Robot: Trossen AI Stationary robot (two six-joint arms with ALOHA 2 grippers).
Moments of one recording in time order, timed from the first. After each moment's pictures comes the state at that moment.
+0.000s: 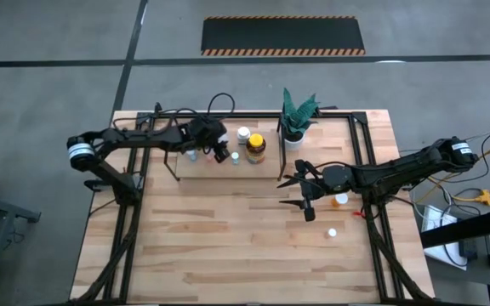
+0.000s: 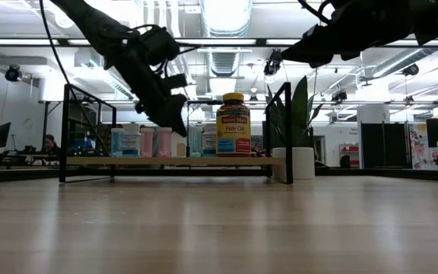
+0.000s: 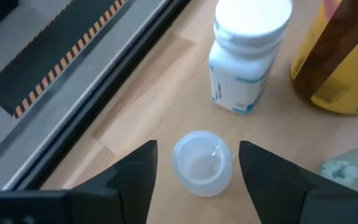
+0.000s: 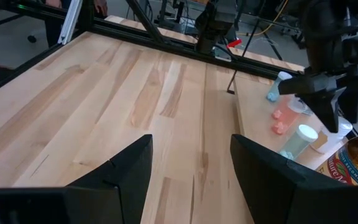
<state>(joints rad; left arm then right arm) 0.44 1.50 0.90 -0.14 -0.24 0.01 0.14 1.15 0.52 0.32 0.03 -0.21</state>
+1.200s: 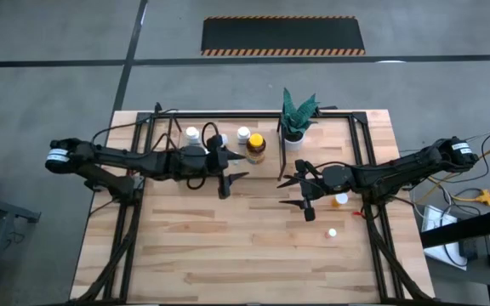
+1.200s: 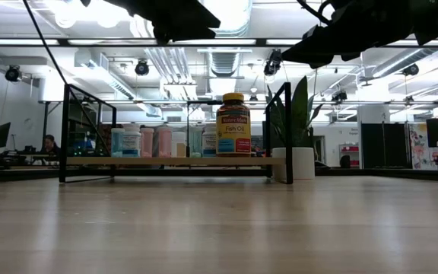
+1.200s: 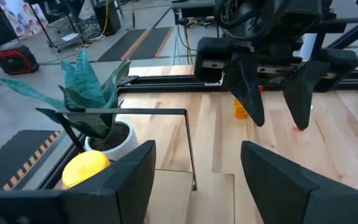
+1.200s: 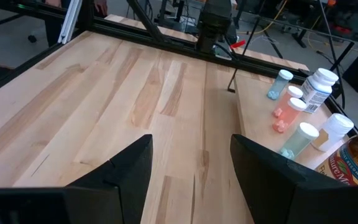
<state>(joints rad) -0.03 1.29 0.93 0.10 -0.25 0.06 0.14 1.15 0.52 0.32 0.03 -0.20</state>
